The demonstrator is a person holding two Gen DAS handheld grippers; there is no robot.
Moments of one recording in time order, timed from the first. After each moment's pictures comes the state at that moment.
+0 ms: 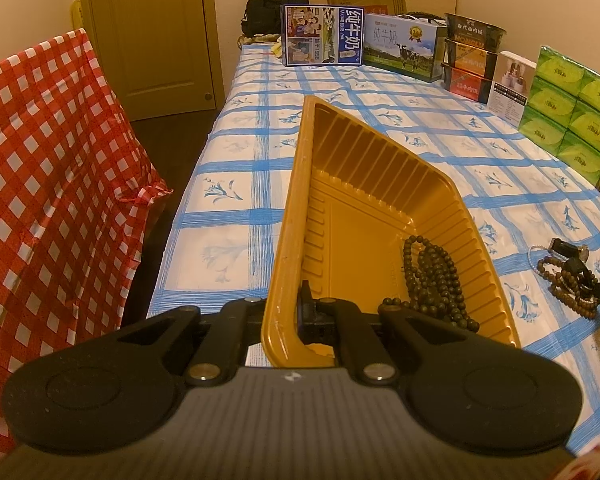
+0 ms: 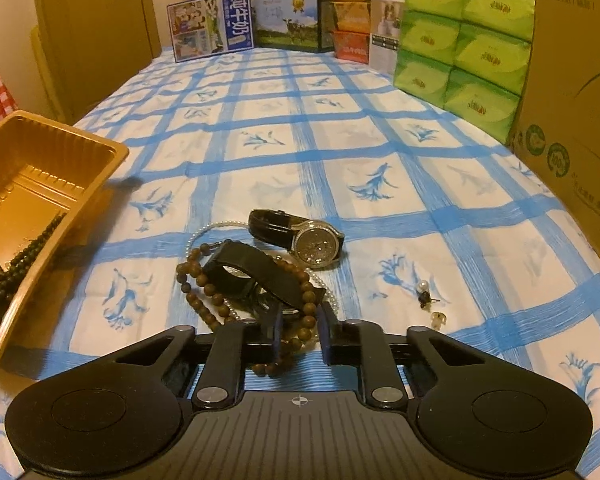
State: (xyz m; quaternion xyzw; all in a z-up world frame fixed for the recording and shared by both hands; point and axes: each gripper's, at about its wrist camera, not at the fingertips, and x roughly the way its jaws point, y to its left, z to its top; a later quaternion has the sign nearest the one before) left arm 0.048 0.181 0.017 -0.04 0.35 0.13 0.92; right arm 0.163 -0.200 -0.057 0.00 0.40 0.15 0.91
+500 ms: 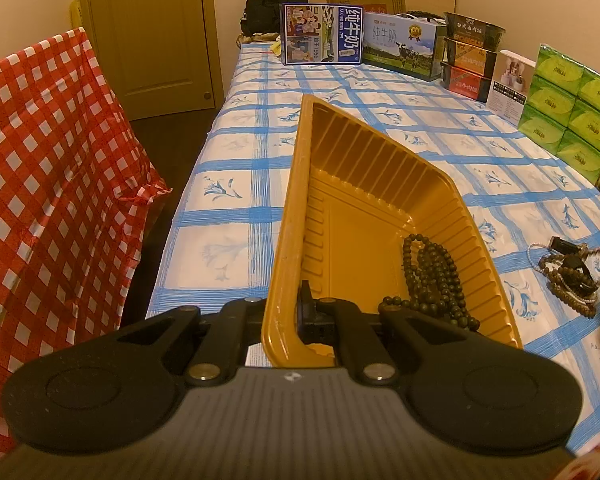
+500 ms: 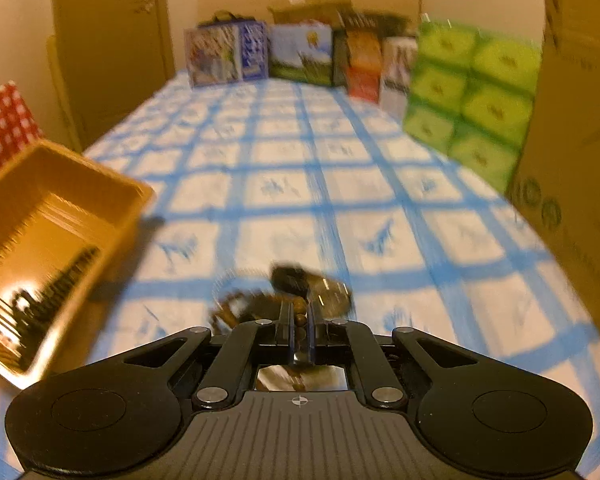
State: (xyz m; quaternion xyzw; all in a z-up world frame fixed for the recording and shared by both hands) left arm 0.049 0.180 0.019 -0.03 0.36 0.13 0.92; right arm 0.152 -0.189 -0.003 -0.02 0.35 0.17 0.92
